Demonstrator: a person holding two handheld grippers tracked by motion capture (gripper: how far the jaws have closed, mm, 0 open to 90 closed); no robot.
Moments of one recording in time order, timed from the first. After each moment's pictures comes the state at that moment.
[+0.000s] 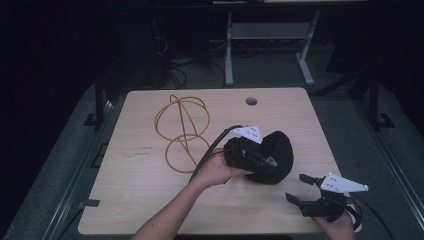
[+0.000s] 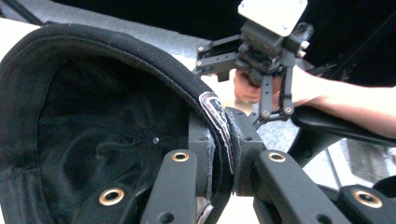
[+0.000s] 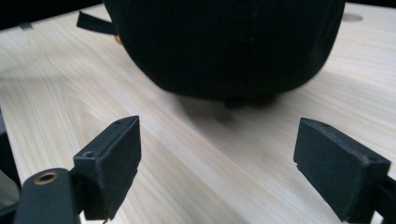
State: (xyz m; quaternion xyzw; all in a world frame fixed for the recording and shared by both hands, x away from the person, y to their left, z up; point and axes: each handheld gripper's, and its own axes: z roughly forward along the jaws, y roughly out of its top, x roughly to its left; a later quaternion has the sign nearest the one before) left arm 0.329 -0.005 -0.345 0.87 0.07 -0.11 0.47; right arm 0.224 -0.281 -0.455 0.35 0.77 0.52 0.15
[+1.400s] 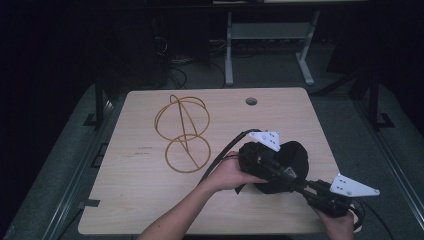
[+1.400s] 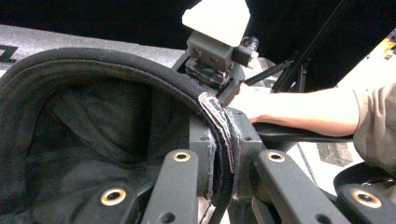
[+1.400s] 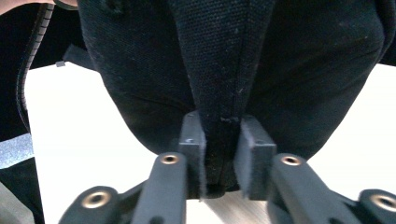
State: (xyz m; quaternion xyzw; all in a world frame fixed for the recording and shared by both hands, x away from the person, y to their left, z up) left arm 0.305 -0.035 -0.328 0.87 -0.01 -0.14 0.48; right arm 0.218 -0.286 -0.445 0.30 0.74 0.58 0.17
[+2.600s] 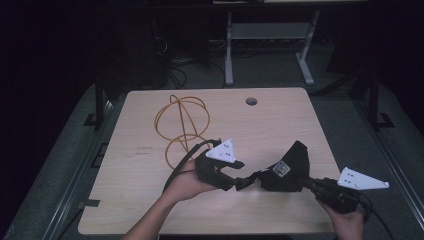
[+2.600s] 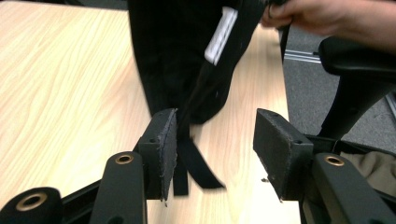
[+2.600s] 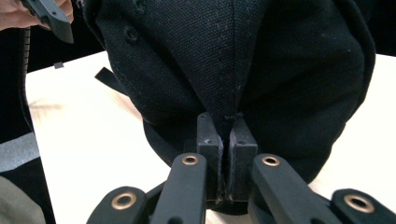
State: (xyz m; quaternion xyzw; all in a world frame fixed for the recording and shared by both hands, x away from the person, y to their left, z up) left arm 0.287 0.062 -0.346 0.90 0.07 0.02 0.43; right arm 0.223 -0.300 -0.425 0.32 0.75 0.56 0.15
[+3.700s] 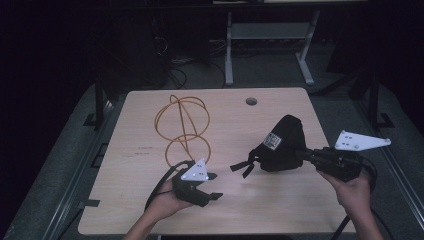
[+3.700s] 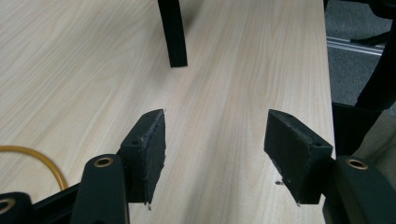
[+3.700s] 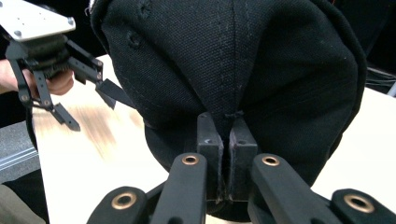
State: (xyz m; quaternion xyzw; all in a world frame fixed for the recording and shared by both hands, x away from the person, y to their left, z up) left arm 0.271 0.120 -0.410 0.90 0.12 0.06 0.42; right arm 0.270 -0.284 -0.340 0.29 0.78 0.53 0.15
